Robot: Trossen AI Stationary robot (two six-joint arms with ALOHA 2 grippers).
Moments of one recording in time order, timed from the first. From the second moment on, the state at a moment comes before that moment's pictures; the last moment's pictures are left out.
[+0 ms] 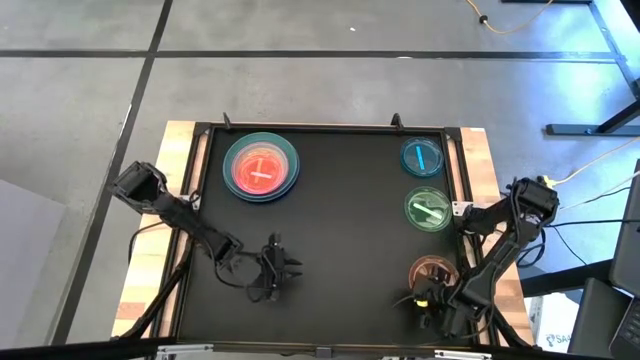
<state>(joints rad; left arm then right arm) -0.57 1.63 0.63 0.49 -0.54 -0.41 1.08 1.64 0.84 -0.60 0.22 1.47</state>
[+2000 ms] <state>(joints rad) -0.50 1.85 0.93 0.39 -0.41 -0.09 0.71 1.59 0.76 0.06 0.46 0.31</state>
